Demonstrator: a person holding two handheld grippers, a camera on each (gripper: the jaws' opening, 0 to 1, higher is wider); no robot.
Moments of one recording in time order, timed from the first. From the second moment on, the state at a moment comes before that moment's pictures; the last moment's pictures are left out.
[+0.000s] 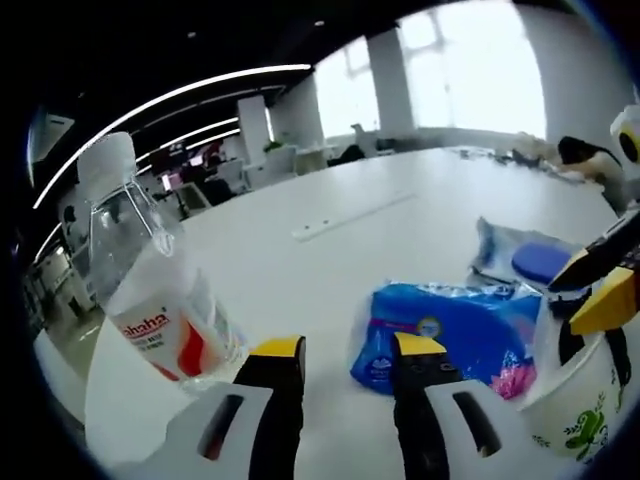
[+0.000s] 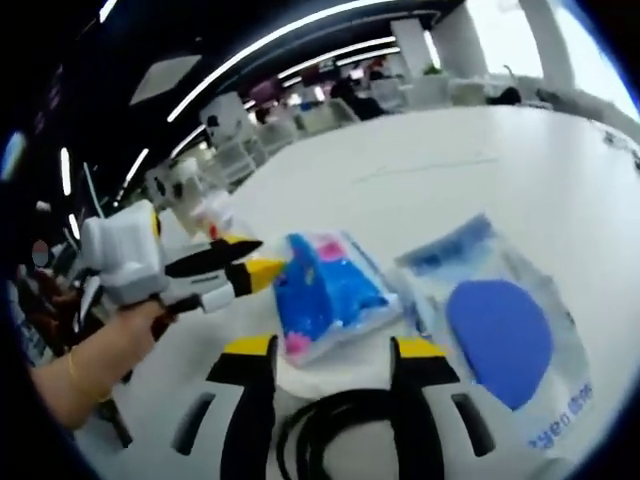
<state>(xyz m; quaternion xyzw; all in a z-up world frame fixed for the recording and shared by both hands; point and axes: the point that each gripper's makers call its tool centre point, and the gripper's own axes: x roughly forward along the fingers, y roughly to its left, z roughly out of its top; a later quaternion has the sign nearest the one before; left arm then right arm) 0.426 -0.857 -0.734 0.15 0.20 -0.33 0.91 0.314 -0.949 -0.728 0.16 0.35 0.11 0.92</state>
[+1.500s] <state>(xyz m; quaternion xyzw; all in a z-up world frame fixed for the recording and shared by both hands) 0.421 -0.844 -0.730 0.16 0.23 -0.32 0.91 0.324 -0.935 -0.732 0.18 0.34 0.10 0.92</state>
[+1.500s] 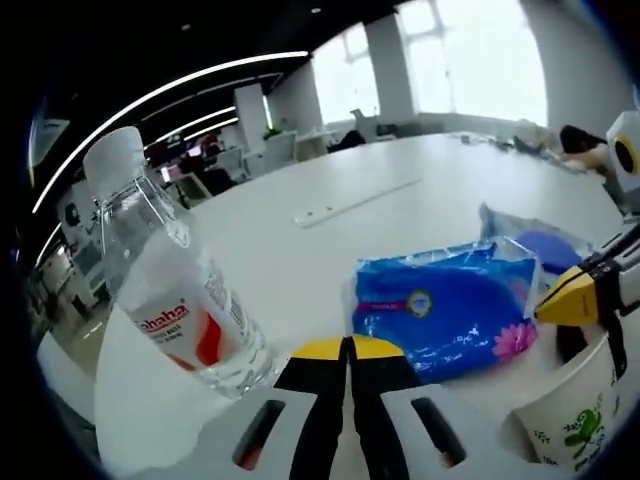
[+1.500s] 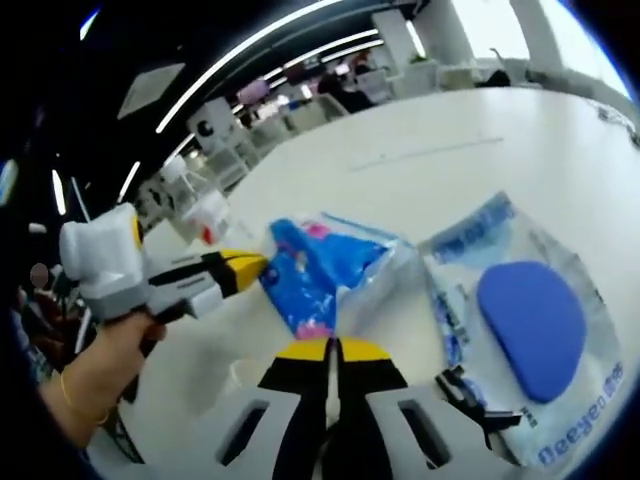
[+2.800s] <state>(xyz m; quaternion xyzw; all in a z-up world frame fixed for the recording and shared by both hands) 0.382 -0.907 -0.669 0.12 0.21 -0.37 0.89 0.337 -1.026 -0.650 0.15 0.23 0.10 0.96</state>
